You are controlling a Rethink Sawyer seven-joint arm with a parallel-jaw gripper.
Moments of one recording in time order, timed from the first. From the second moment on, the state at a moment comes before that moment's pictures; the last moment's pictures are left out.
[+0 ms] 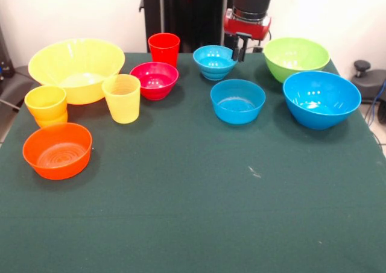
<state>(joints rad) 0.00 -0.52 -0.11 2.21 -0.16 -0.13 2.13</state>
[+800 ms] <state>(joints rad) 0.02 -0.52 -0.11 2.21 -0.16 -0.13 2.13</state>
